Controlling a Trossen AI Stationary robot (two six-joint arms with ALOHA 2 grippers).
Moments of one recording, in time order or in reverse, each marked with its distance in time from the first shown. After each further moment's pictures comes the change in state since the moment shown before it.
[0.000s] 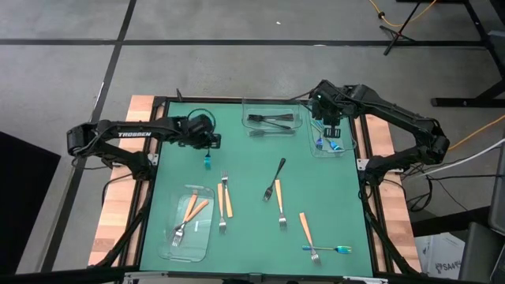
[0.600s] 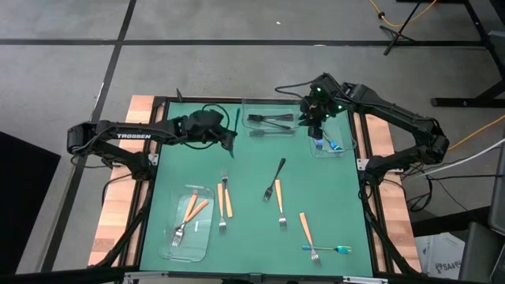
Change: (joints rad) left arm -0.093 0.000 0.032 0.519 -0.001 0.372; right arm 0.001 0.005 0.000 0.297 -0.543 0.158
